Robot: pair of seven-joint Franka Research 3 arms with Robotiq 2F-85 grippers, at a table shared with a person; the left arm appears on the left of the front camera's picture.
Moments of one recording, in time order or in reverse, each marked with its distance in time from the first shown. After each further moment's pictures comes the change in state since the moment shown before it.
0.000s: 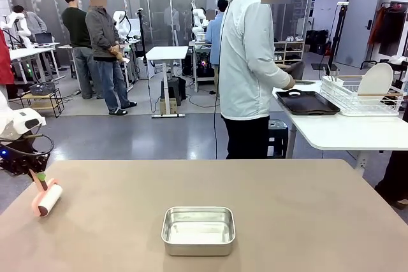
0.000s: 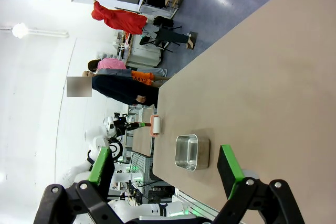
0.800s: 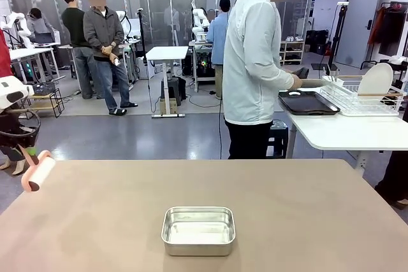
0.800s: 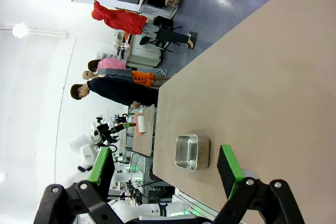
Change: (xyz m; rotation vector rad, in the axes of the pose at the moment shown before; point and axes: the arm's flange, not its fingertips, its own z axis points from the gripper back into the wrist) left arm -0.010 -0.015 0.081 0.034 -0.142 -0.061; right arm 0.000 0.000 0.000 0.000 0.000 0.000
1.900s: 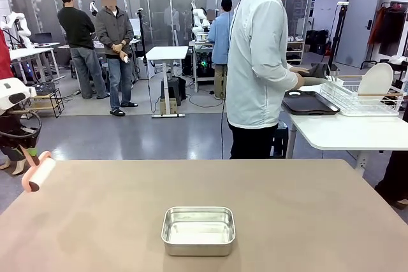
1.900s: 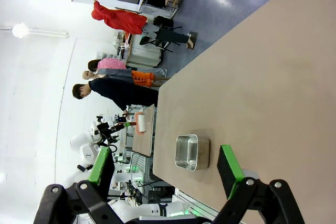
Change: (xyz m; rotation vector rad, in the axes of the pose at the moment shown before) left arm 0.007 -0.011 0.003 0.002 -0.008 -0.068; right arm 0.000 0.000 0.000 0.000 0.000 0.000
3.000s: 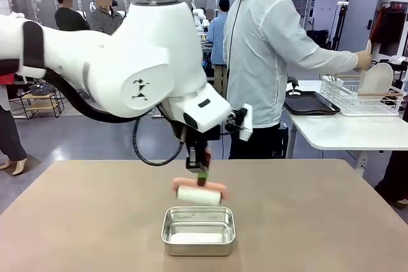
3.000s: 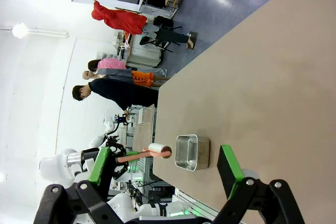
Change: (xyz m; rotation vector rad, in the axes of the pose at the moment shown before) left arm -0.049 -0.453 0.102 -0.337 -0.035 -1.617; right arm 0.000 0.000 0.000 0.000 0.000 0.000
